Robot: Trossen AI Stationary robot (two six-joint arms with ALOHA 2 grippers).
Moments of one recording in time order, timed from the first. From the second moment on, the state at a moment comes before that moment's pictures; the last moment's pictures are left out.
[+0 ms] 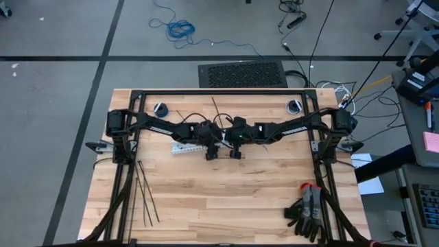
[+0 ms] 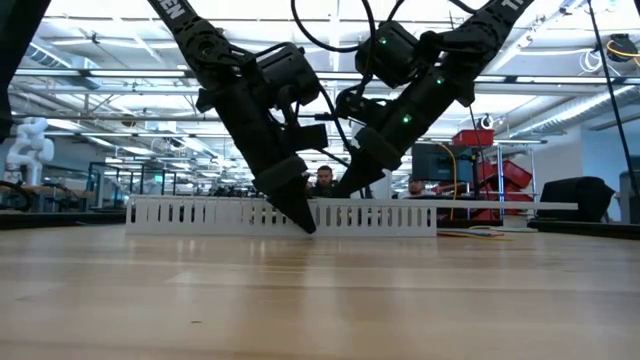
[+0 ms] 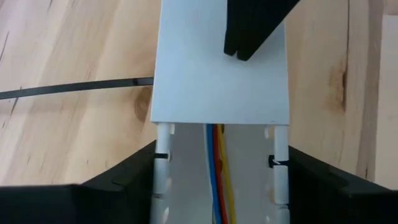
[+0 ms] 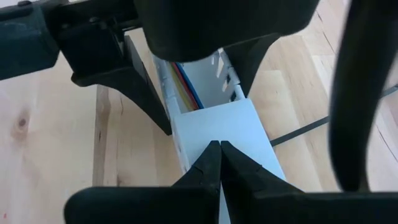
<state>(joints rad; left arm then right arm) 0.15 1.85 1.00 -0.12 -0.10 0.04 -0.12 1.79 0.95 0.04 0.13 -0.06</state>
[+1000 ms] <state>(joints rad) 0.15 1.92 1.01 -0.07 -0.11 0.03 -0.11 1.75 0.95 0.10 0.09 -0.12</state>
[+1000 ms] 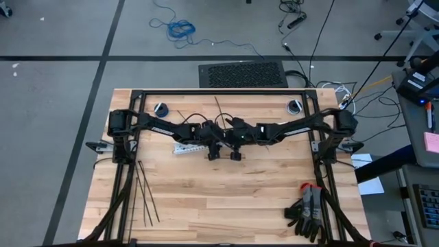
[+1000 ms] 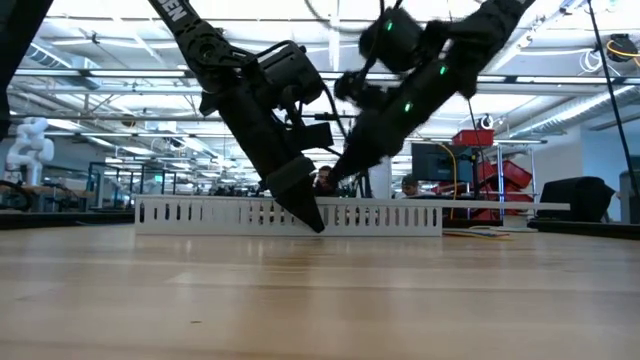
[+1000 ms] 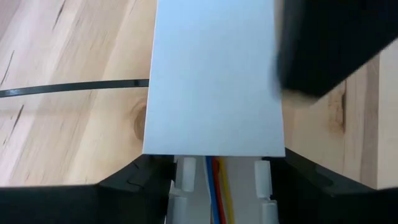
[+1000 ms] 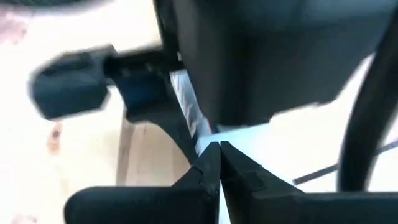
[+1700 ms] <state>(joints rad) 0.15 1.92 1.00 -0.07 -0.11 0.03 -0.15 1.84 0.95 0.17 0.09 -0.09</state>
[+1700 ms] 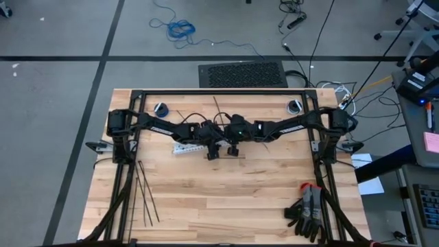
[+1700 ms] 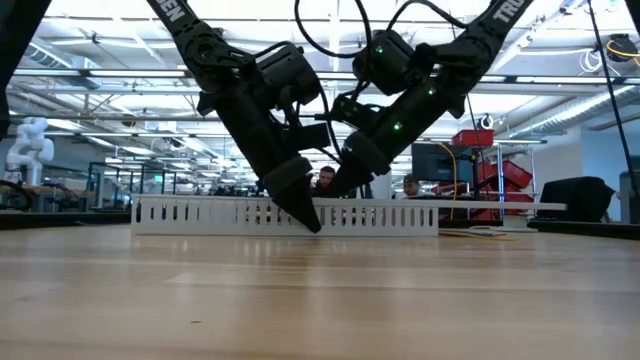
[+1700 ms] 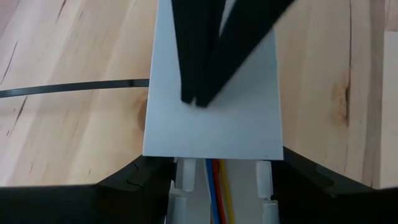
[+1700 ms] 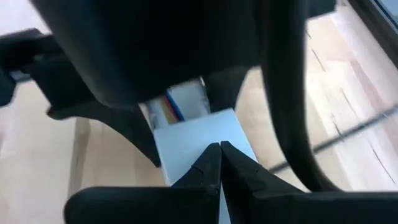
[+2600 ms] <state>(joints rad) 0.15 1.81 1.00 -0.19 -0.15 0.09 -0.15 1.82 0.96 0.12 0.04 -0.08</state>
